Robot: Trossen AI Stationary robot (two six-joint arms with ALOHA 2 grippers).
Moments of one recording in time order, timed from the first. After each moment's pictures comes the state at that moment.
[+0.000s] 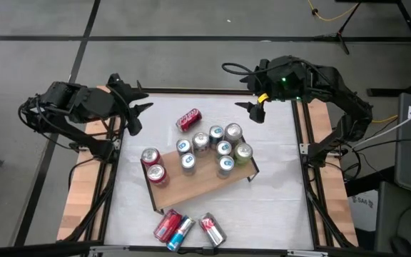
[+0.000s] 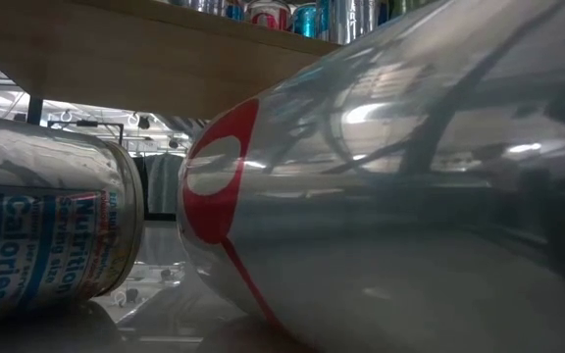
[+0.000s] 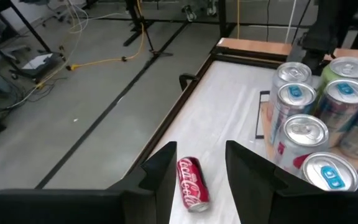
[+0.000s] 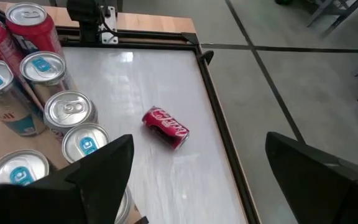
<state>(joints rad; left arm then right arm) -0.18 1.17 1.79 -1.26 -0.71 -0.25 -0.16 1.58 2.20 -1.23 0.16 -0.18</state>
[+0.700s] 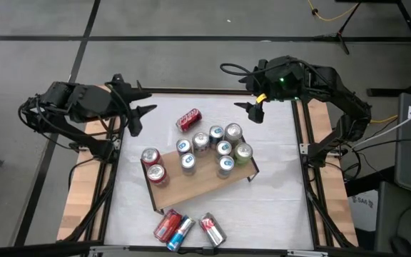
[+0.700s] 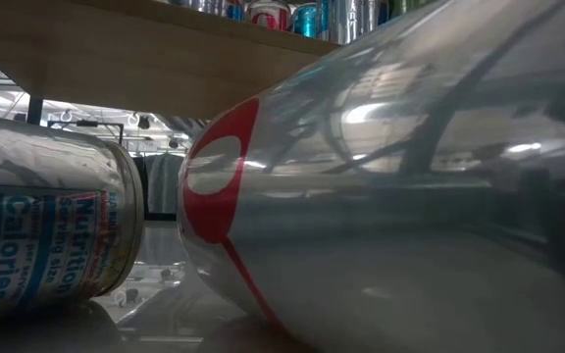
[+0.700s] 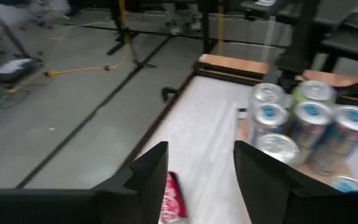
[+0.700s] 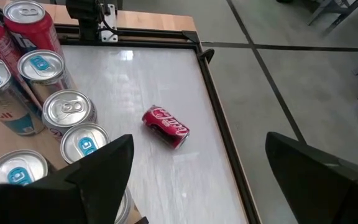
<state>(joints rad) -0.18 1.17 1.79 -1.17 -0.65 -0.25 -0.16 1.59 2.20 -1.23 0.16 -0.18</state>
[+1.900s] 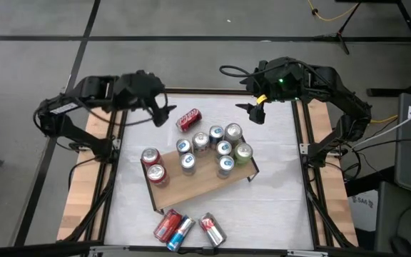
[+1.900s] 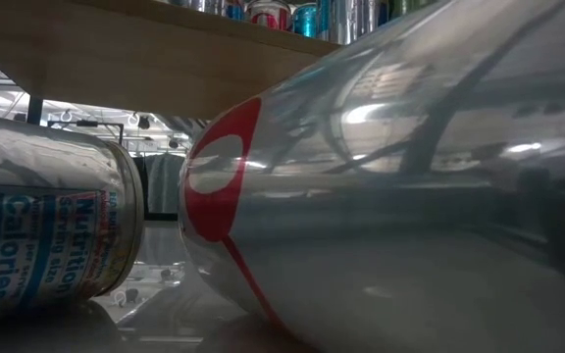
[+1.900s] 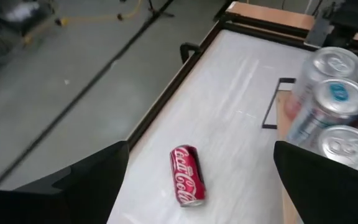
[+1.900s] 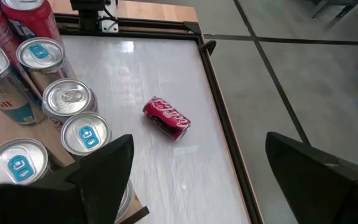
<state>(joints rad) 0.11 1.33 1.79 -1.17 -0.45 -0.21 -0.16 1.59 2.20 -1.27 0.16 -0.18</state>
